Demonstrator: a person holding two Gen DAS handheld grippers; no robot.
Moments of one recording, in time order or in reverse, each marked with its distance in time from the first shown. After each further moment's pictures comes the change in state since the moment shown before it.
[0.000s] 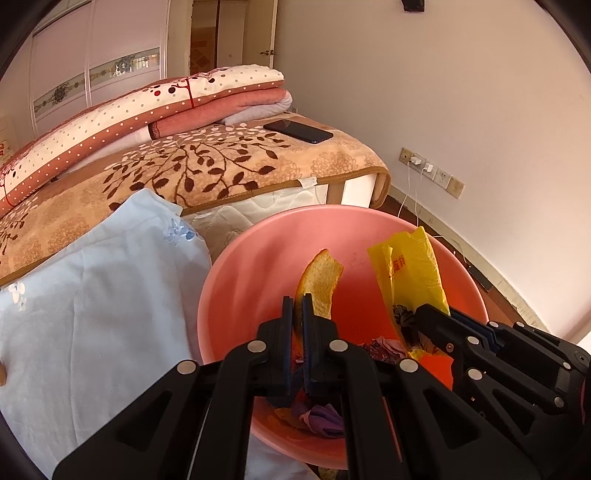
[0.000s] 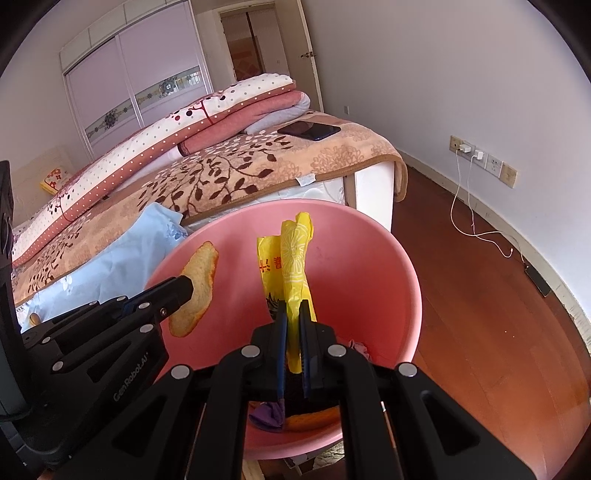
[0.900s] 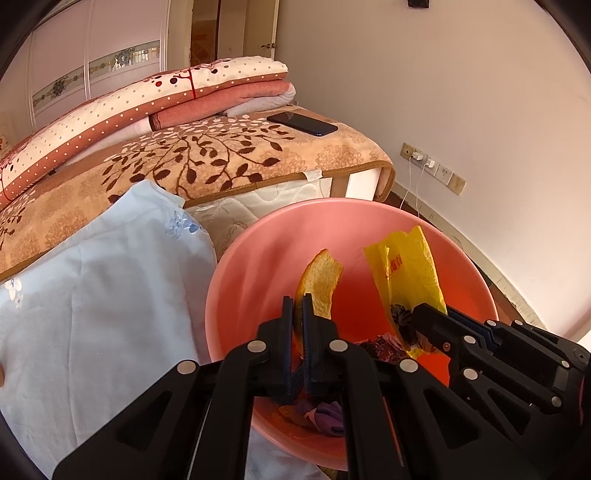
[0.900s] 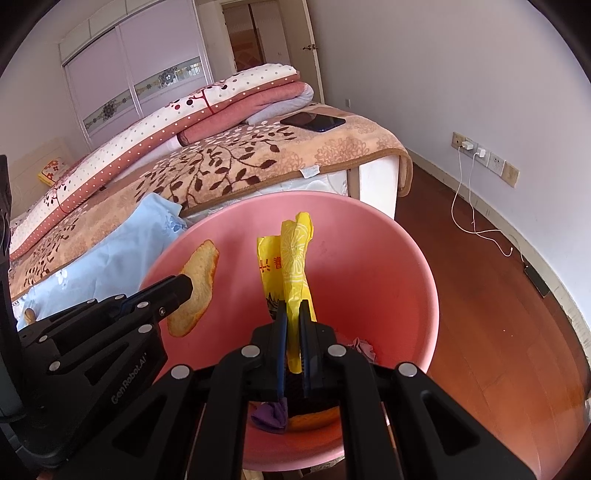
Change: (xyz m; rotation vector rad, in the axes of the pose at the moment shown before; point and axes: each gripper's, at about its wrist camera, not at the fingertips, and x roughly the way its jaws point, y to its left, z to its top) left arm 0.008 0.009 0.000 -0.009 0.028 -0.005; right arm 0.011 0.007 0.003 -0.017 0.033 -0.014
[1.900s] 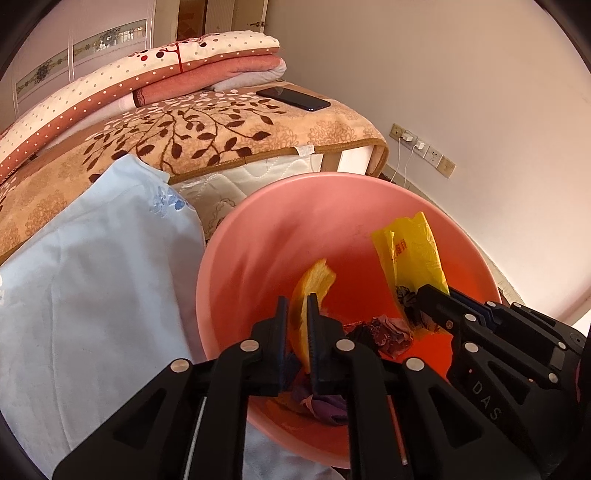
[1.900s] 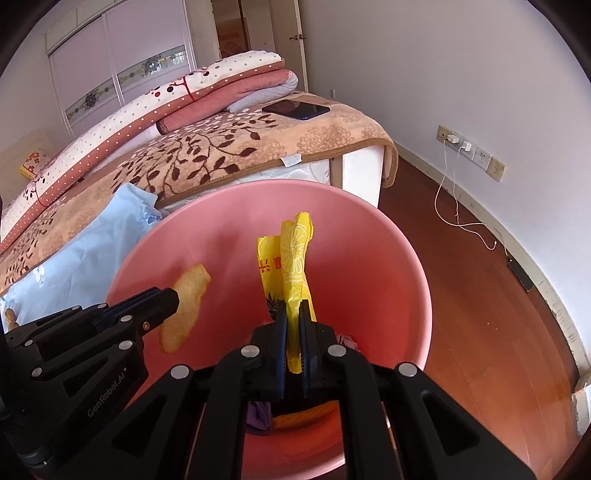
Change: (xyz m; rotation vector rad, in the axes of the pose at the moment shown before) left arm 0.016 0.011 -0.003 -0.001 0.088 -0.076; right arm 0.015 0.000 0.002 0.002 0.043 -0.085
